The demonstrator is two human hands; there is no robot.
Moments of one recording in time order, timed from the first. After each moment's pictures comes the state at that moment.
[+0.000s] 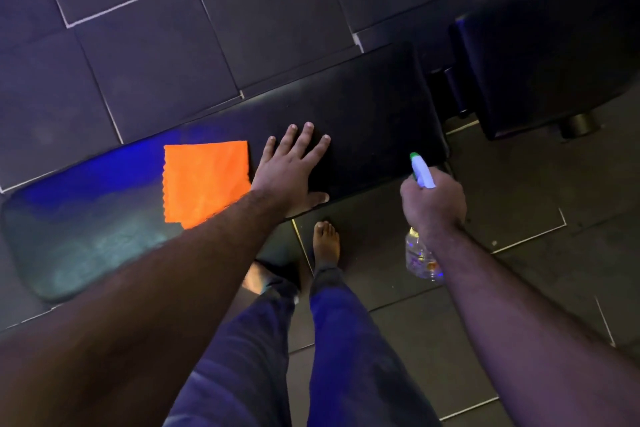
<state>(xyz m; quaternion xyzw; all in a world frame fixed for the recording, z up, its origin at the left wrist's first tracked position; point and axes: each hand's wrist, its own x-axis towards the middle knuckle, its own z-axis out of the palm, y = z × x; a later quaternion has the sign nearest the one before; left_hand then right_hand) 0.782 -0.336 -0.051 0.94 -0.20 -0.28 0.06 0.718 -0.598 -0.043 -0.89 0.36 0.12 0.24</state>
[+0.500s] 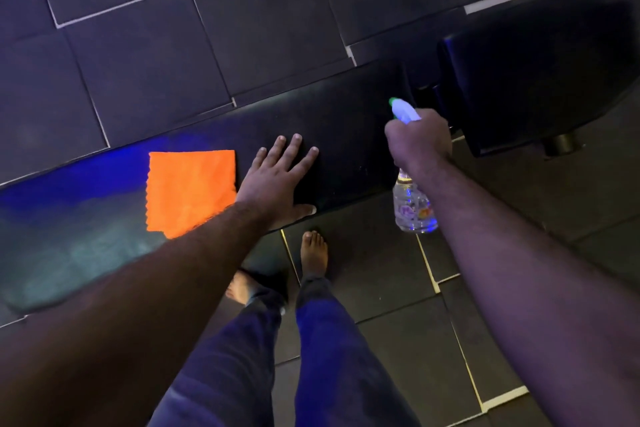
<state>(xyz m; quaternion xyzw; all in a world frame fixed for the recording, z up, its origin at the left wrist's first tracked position) 0.781 -0.332 -0.056 0.94 -0.21 -0.27 0.06 0.838 -0.600 -0.004 -0.88 0.33 0.13 0.30</state>
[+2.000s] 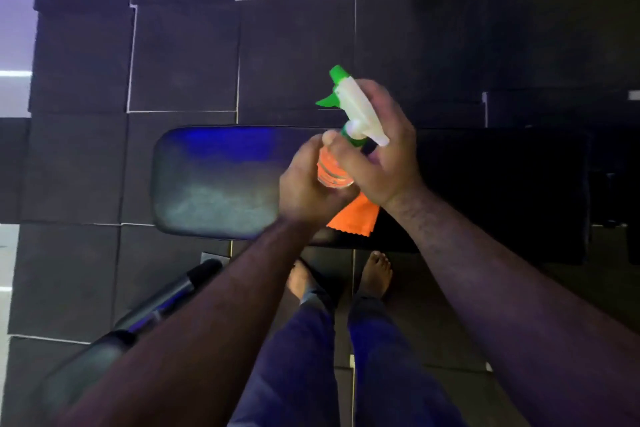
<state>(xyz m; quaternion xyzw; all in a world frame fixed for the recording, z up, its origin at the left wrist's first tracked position) 0.736 -0.178 0.013 0.87 0.21 0.06 0.44 0.824 -0.296 0.070 -0.76 -0.18 0.04 0.62</state>
